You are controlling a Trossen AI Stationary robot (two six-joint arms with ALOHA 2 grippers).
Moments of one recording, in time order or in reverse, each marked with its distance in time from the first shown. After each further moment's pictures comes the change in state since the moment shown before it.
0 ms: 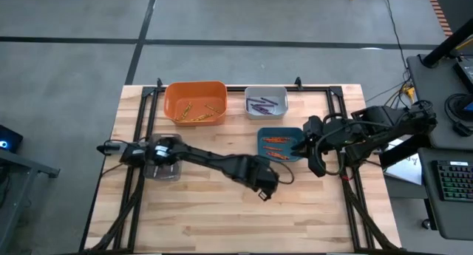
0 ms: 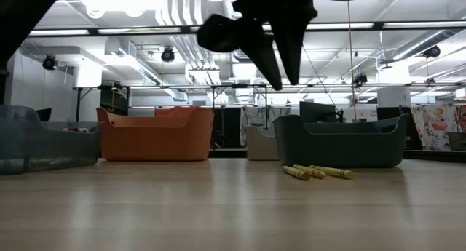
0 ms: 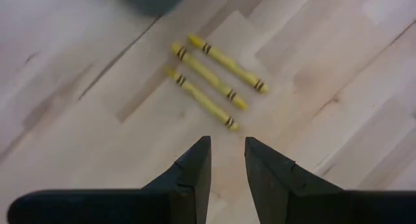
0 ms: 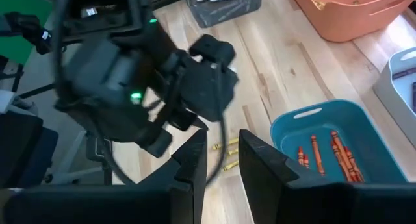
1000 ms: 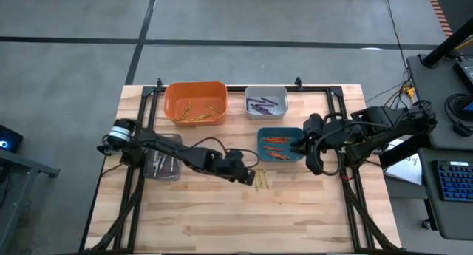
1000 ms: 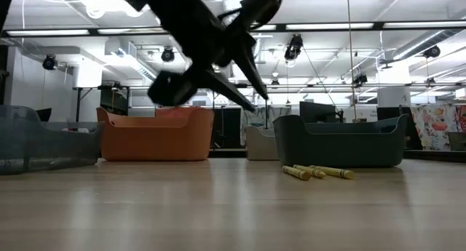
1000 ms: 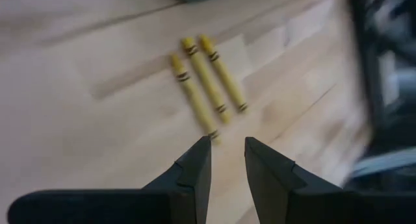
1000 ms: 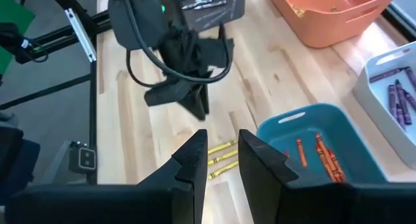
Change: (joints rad) left arm 0.037 -0.523 -1.073 1.007 0.061 -0.309; right arm -0.001 0.000 -0.005 0.000 0.067 0.008
